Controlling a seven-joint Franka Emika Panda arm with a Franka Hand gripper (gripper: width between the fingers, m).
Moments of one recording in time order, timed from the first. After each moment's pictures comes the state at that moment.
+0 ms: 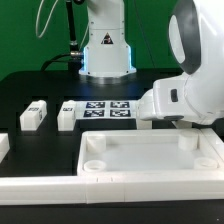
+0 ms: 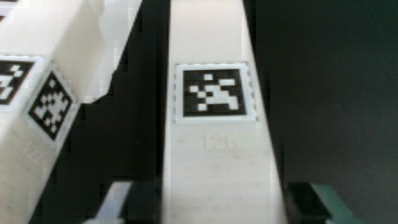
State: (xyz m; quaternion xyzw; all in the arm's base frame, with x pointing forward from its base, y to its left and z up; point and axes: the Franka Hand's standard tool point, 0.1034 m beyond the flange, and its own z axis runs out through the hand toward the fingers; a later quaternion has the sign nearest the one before) arm 0.438 0.134 0.008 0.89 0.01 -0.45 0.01
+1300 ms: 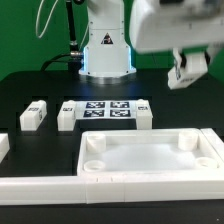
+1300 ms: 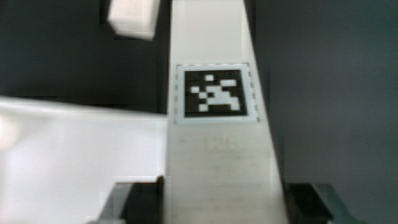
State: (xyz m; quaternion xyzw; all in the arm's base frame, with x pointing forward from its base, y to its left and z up) arm 0.563 0.105 0.168 0.98 0.05 -0.17 -0.04
